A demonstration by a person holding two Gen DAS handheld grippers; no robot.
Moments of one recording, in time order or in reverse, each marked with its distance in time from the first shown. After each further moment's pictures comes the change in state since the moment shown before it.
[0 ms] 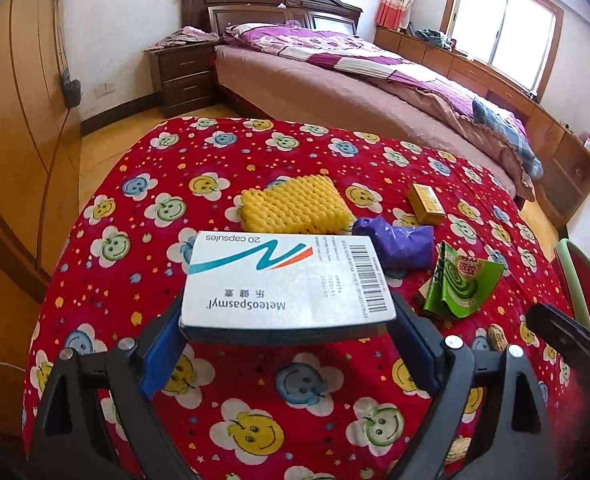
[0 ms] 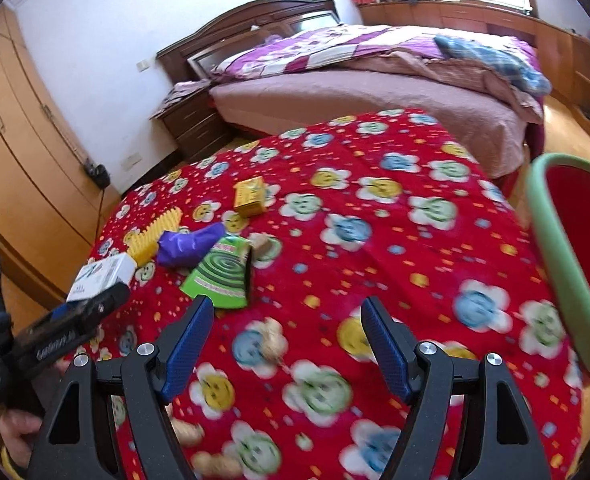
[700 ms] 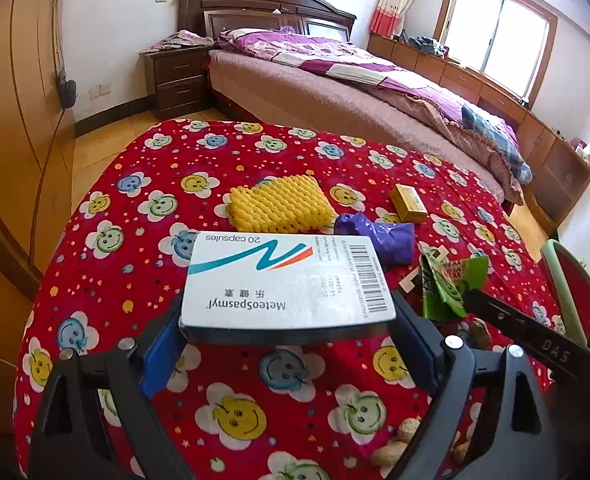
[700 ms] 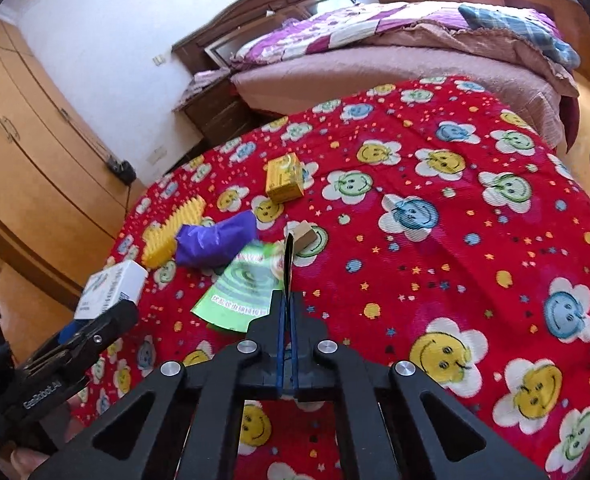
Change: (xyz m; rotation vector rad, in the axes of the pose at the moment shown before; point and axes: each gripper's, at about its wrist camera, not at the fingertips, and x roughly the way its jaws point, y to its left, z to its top) left arm -0.014 -0.006 -0.008 -0.006 -0.026 -0.038; right arm 0.029 0.004 -0.002 0.043 0.034 0.134
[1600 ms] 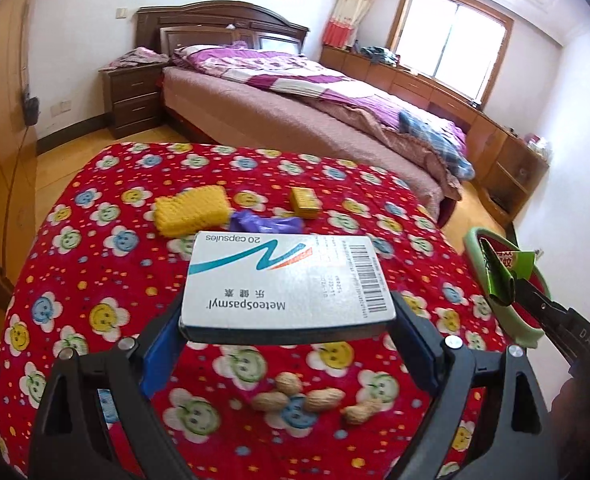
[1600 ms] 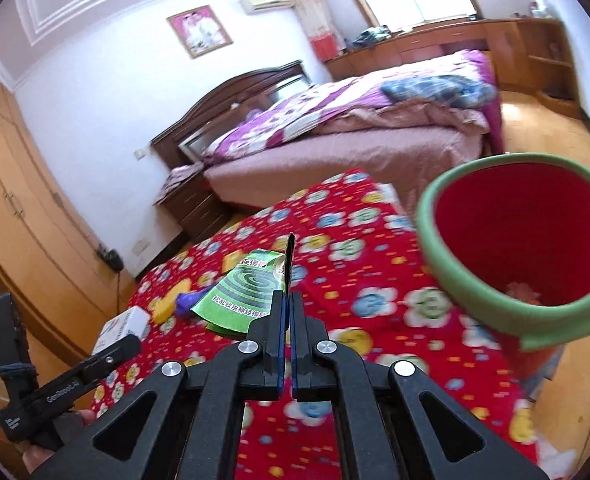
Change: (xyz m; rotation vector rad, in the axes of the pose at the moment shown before) left arm -0.058 -0.060 -0.017 0.065 -0.043 -0.168; right arm -0.157 -0.054 -0.037 0.120 -0.330 -0.098
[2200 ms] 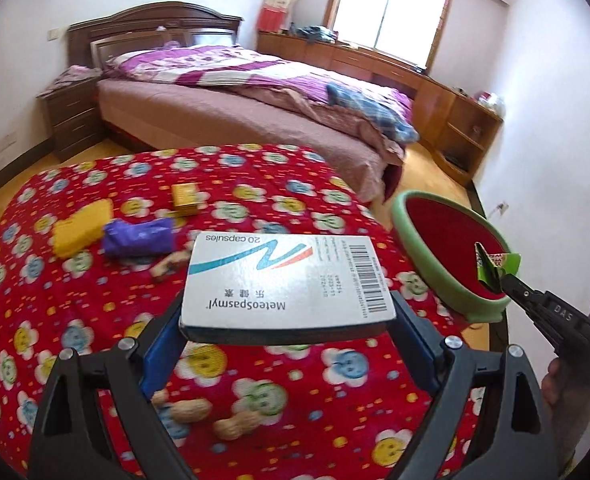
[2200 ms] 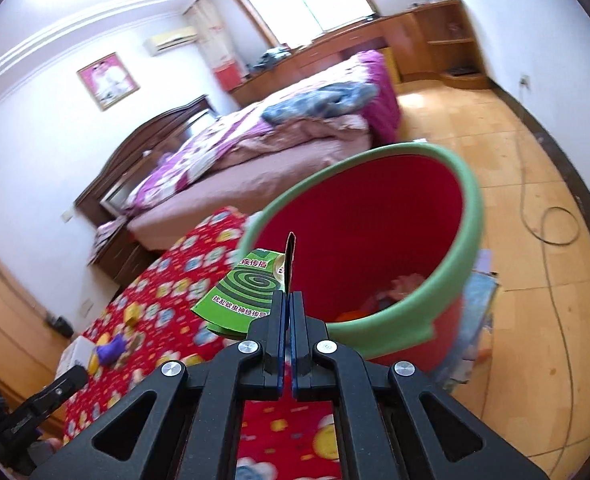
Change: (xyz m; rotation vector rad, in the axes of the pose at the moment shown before) left arm 0.022 -0.099 -0.004 0.168 0.055 -0.144; right arm -0.055 -0.113 0.002 0.217 -0.098 -0.249
